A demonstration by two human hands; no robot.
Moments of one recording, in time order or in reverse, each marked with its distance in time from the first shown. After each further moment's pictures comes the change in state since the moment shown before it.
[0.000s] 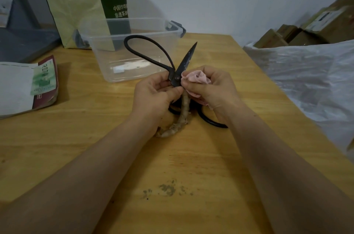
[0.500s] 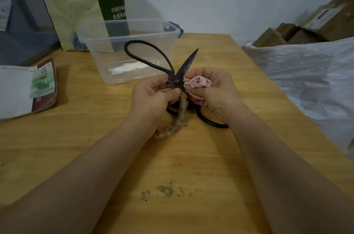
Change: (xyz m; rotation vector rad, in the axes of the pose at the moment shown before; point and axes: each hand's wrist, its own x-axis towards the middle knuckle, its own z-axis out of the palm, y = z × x) left_hand 0.002 0.002 0.003 -0.020 0.044 -0.081; right_hand 0.007 0.005 -0.006 -0.084 0.030 -0.009
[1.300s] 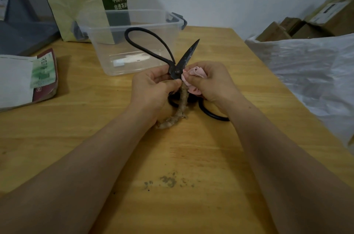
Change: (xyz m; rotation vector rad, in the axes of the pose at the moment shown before) left_hand 0.002 -0.002 -0.004 0.020 0.012 0.045; right_hand 0.001 -0.004 0.010 -0.254 -0.035 0.000
